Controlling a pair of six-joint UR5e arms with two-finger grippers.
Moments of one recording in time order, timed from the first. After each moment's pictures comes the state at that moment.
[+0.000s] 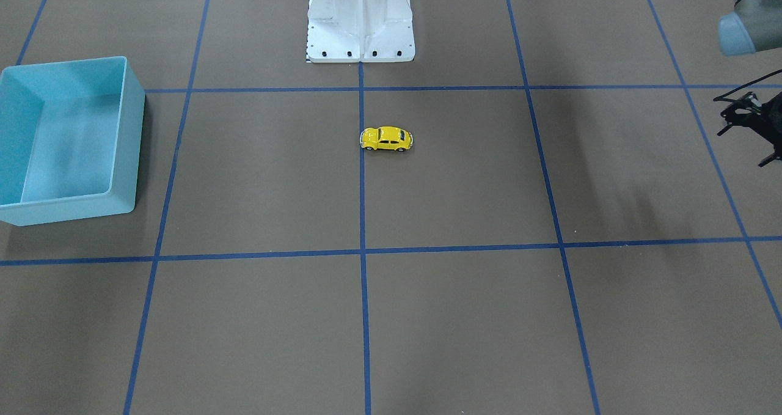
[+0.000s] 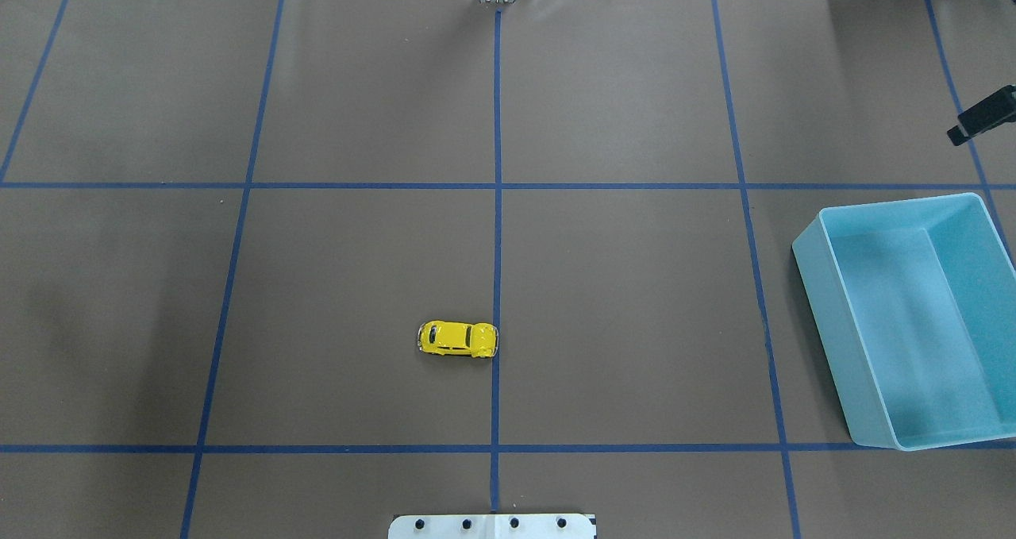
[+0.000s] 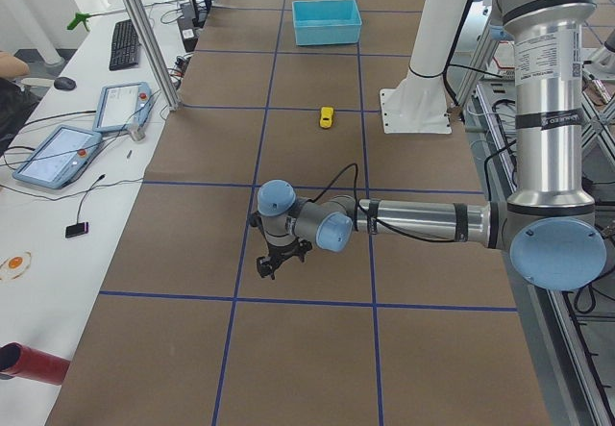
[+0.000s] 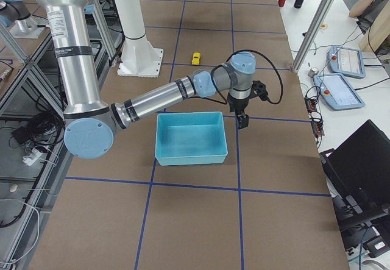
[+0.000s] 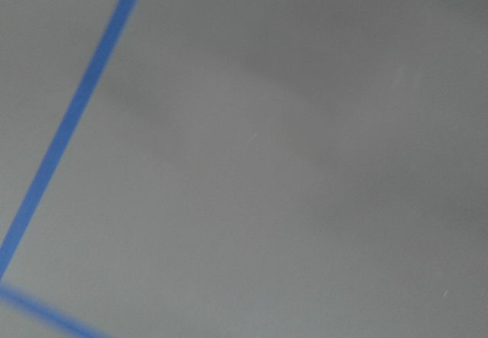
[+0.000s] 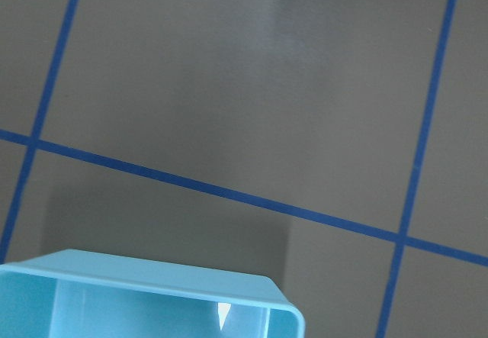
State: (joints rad) left arm -1.31 -1.47 -1.65 -1.80 -2.26 0.54; right arm 1.26 -1.39 1.86 -1.64 2.27 0.08
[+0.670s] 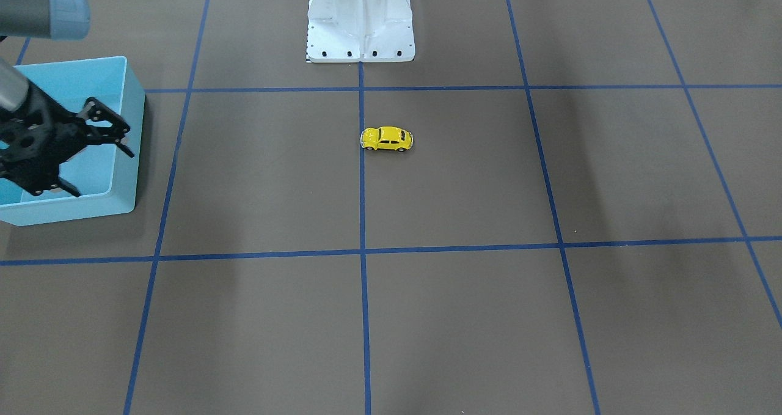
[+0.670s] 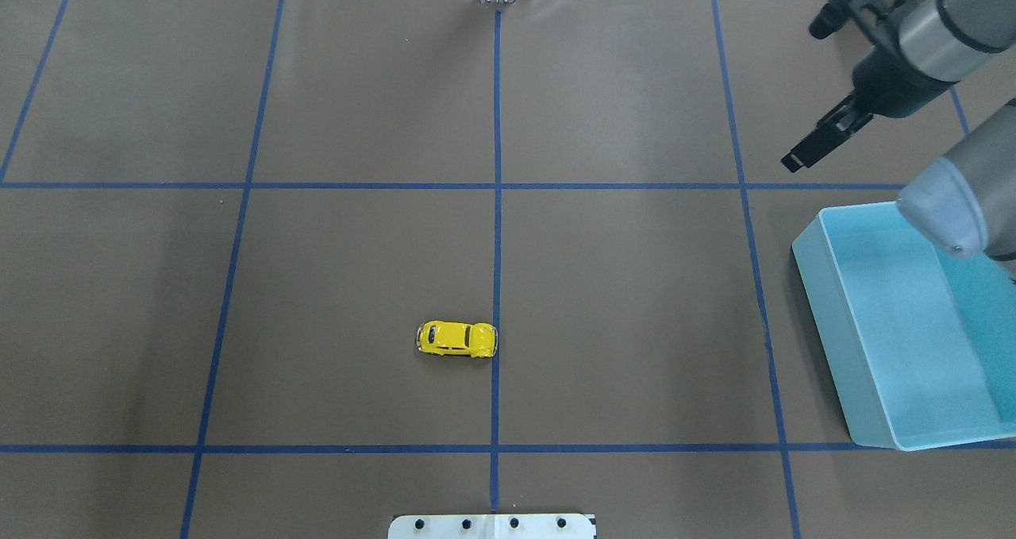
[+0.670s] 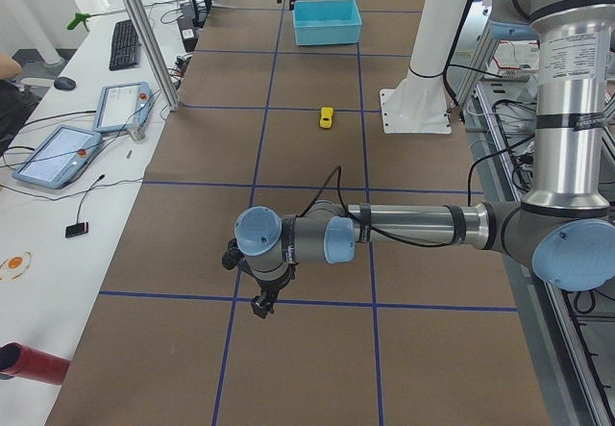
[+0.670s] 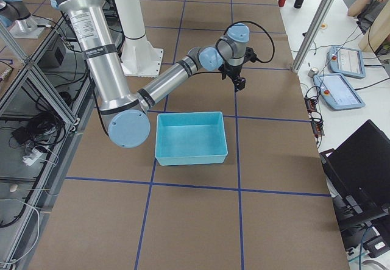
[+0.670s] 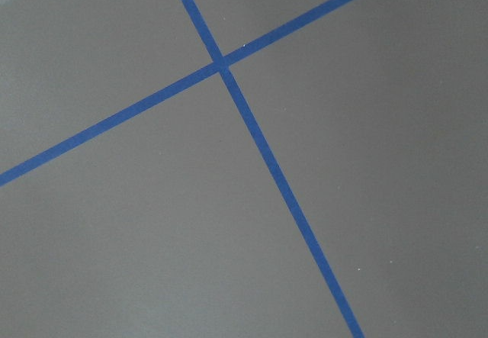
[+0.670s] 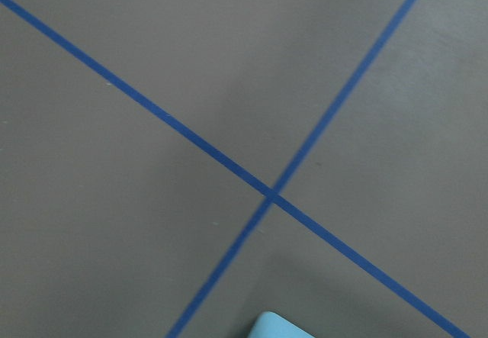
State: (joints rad) left arm -1.58 -1.52 -1.62 -1.53 -2.42 0.44; right arm 1.04 -1.22 1.90 -1.64 2.32 0.04
